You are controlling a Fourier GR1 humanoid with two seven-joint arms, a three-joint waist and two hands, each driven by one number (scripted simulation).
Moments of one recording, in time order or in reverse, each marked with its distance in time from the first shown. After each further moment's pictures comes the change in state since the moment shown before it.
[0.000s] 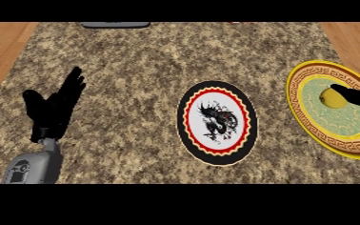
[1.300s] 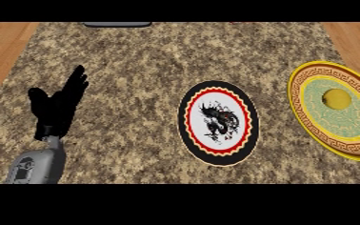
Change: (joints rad) left arm -0.017 -0.018 0.001 0.009 -0.022 0.000 0.002; right arm 0.239 -0.088 -0.216 0.019 -0.469 0.358 -0.104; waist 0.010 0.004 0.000
